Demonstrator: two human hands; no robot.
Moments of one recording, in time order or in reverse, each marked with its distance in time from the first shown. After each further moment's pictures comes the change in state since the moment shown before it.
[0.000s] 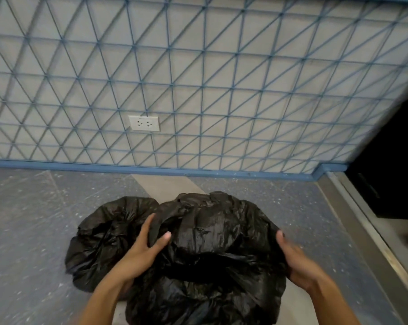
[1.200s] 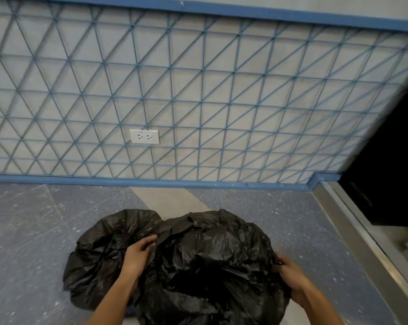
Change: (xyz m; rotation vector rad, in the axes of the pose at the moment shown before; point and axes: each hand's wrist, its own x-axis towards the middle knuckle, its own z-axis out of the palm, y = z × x) left_hand 0.063 -0.055 -0.026 -0.006 0.309 -0.109; right_hand 0.037 0.037 -0.016 -0.097 0.225 0.092
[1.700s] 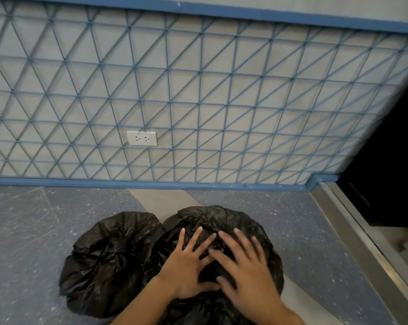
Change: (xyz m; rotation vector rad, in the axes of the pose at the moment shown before) left_hand -0.048 0.035 0.072 1.597 -0.344 0.981; right_hand -0.070 -0.012 0.089 -1.412 0.280 -1.248
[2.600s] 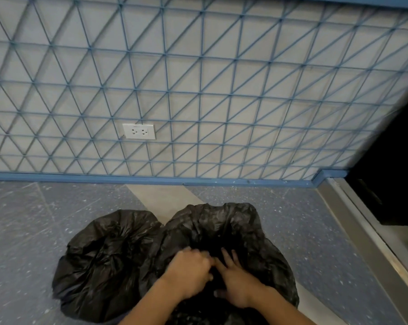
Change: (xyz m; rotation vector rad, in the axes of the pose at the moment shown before) left_hand 0.033 -0.001 0.004 -0.205 -0.074 0.005; right_hand 0.035 0.024 0.075 0.254 -0.898 0.230
